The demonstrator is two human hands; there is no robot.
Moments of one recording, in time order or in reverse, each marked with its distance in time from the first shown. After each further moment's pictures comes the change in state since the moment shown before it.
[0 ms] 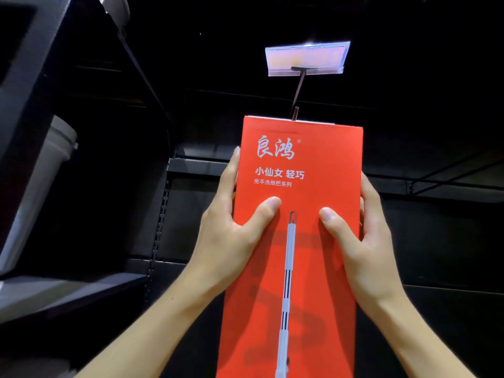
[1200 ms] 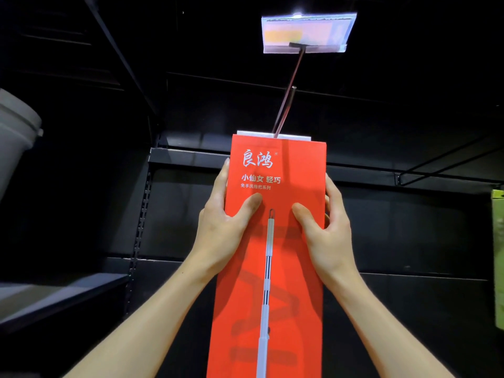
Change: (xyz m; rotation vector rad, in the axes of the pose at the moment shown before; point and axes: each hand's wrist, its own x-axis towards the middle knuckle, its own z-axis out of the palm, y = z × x) left_hand 0.028 -0.074 0.014 -0.059 0.018 -0.116; right_hand 0.020 0.066 0.027 -0.099 0.069 0.096
